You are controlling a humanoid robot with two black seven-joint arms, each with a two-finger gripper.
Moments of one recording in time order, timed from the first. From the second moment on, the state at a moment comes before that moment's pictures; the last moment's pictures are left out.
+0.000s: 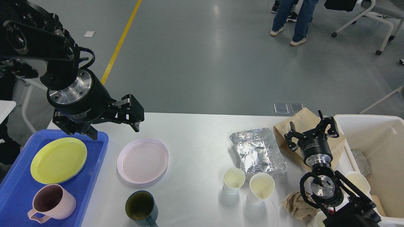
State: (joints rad) left arm -2.57 0.03 1.56 -1.72 -0.41 -0.77 -0.08; right arm 0.27 -0.15 1.14 0.90 -0.15 0.12 0.44
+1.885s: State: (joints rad) left arm -1.70 0.10 1.31 -1.51 -0.25 -0.30 0.09; right arm 0.27 -0.15 1.14 0.90 -0.15 0.12 0.44
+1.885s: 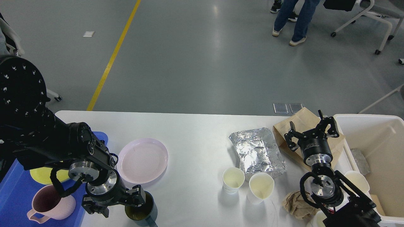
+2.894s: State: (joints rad) left arm -1.57 0.16 1.22 -1.46 -0.11 -0.20 0.09; right arm 0.27 -0.15 1.14 0.90 -0.15 0.12 0.44
